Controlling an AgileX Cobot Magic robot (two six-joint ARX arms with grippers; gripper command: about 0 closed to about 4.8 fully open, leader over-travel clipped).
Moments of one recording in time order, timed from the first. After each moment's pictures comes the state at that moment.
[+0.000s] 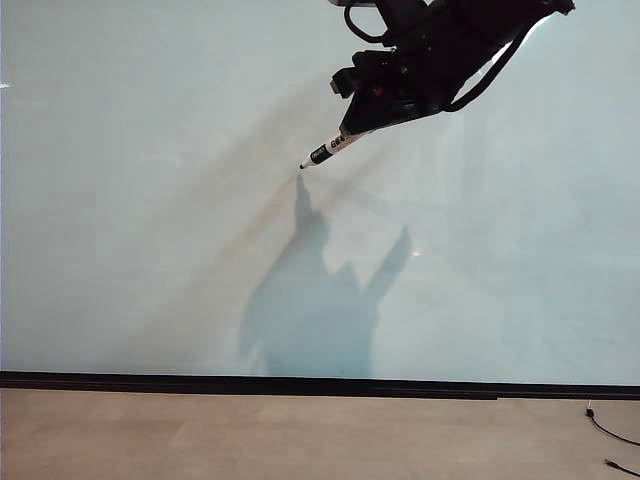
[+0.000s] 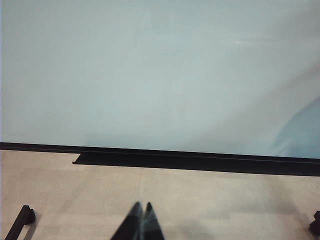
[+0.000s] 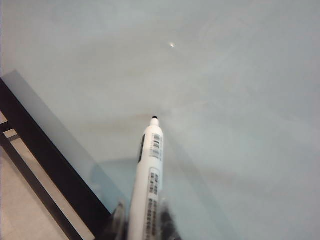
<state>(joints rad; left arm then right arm) 0.00 0.00 0.00 -0.13 0.02 -0.01 0.60 1.45 0.93 0.25 -0.02 -0.31</state>
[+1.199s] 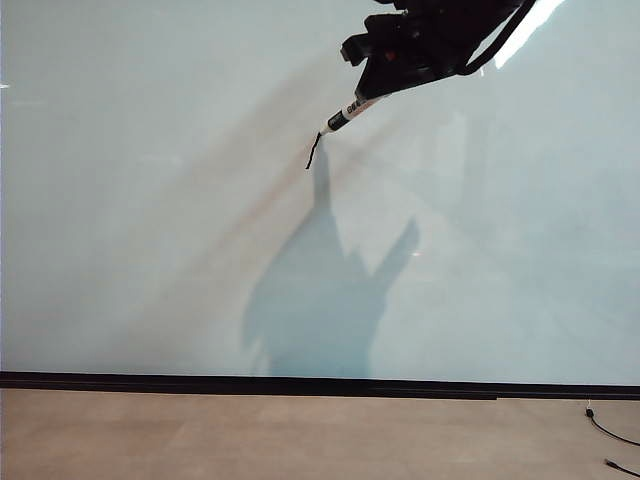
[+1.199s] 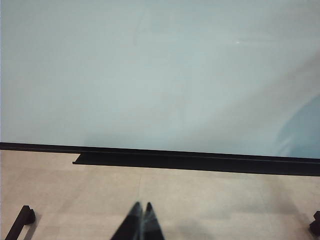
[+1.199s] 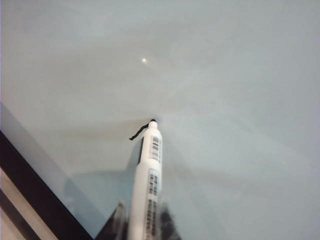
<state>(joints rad) 0.00 0.00 0.00 -0.13 0.02 -0.01 0.60 1.38 0.93 0.25 0.08 -0.35</state>
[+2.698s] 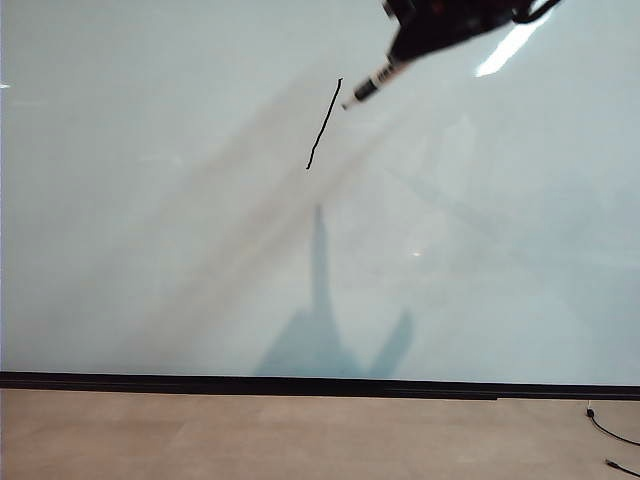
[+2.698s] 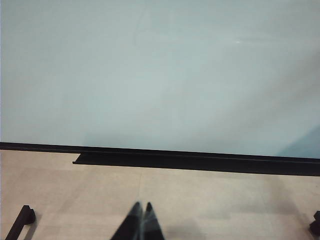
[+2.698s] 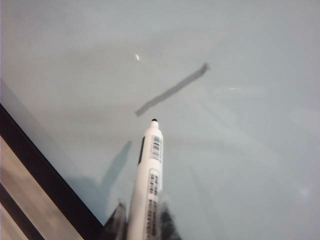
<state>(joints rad) 0.00 0.00 0.00 -0.13 0.02 -0.01 0.68 1.13 0.79 0.17 0.18 -0.43</state>
